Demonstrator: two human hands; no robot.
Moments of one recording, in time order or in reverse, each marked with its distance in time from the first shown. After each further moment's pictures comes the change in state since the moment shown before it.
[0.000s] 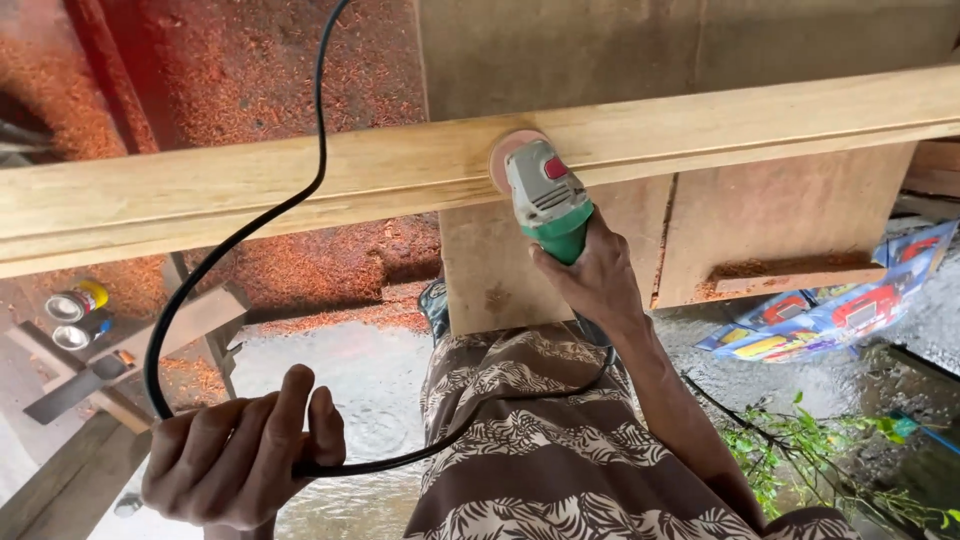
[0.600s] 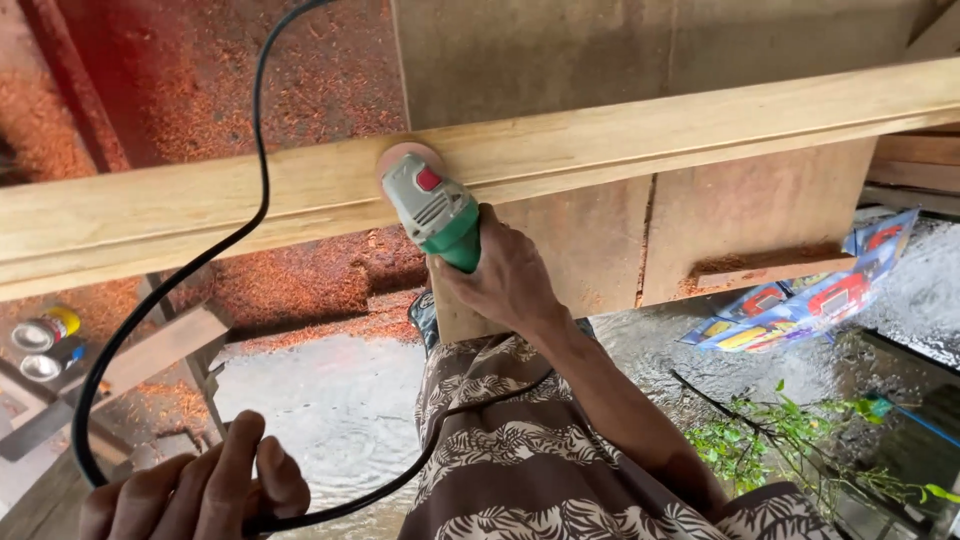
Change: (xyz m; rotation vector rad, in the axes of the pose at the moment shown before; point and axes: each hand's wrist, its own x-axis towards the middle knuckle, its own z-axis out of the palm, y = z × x) left_hand -0.042 -0.012 -0.013 0.006 -0.036 -0.032; right_hand 0.007 -0.058 0.042 0.020 -0.052 -0.342
